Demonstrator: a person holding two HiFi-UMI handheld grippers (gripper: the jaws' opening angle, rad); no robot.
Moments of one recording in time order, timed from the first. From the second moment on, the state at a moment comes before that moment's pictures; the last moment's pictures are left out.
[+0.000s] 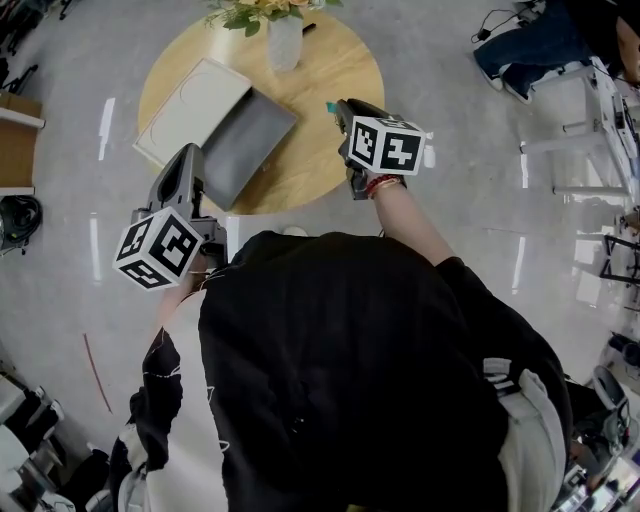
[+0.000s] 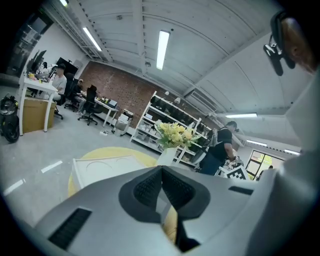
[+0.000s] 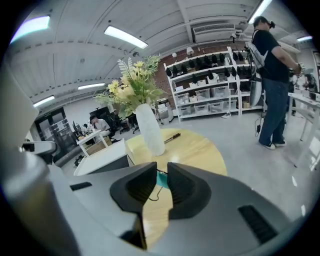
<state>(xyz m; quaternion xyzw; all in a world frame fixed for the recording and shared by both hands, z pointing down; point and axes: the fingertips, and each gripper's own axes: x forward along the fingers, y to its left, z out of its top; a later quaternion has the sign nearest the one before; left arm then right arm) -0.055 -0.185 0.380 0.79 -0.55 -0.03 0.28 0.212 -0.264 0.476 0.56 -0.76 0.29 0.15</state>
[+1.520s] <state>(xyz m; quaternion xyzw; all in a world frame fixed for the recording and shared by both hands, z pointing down) -0.130 -0.126 0.395 0.71 -0.63 -0.06 0.30 0.059 -0.249 0.439 0.41 -0.85 0.28 0.15</state>
